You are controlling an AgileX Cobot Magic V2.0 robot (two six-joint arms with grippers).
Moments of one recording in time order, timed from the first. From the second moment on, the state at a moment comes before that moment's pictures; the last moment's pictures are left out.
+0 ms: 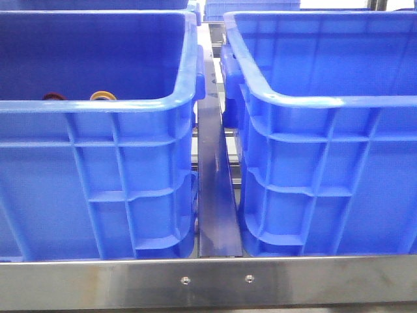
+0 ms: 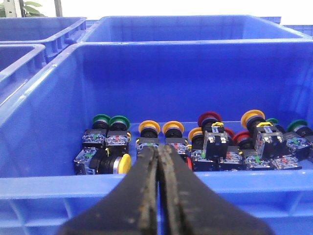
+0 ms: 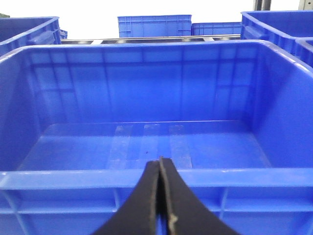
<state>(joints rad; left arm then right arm) -0.01 -0.01 -0.01 0.04 0.06 -0.05 -0.01 -0.01 0.03 -0.05 -0.01 0.10</state>
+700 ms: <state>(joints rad) -0.01 0.37 -0.52 0.04 0.48 -0.05 -0.01 -0.01 0.03 -0.05 -0.01 0.10</state>
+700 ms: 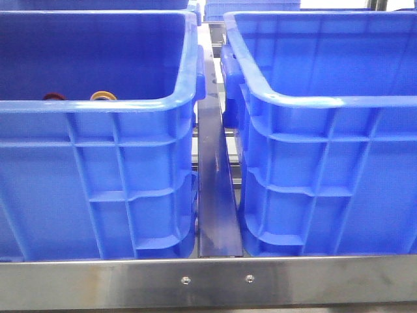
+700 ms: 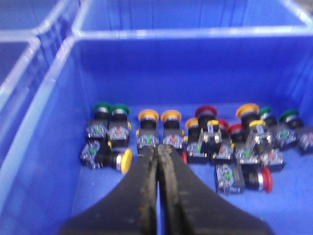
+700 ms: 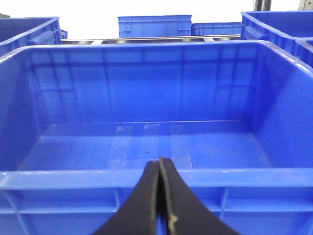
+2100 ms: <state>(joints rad) -0.12 1.82 -1.49 -0.10 1.02 0.03 -0.01 -0.01 0.03 -0.05 -0.01 0.10</state>
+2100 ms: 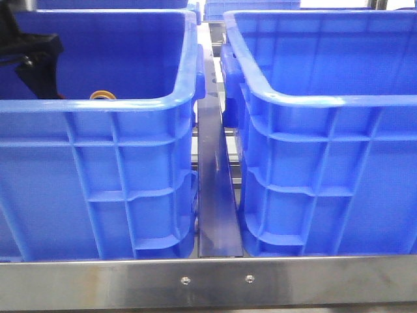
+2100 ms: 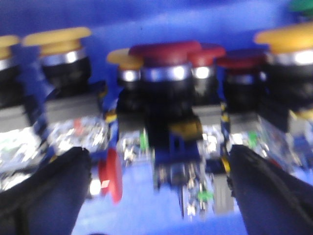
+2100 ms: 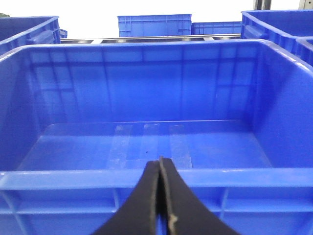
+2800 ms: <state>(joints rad) -0.12 1.89 -1.53 -0.12 1.02 0.03 -0.01 -0.01 0.03 -0.05 -0.01 0.10</state>
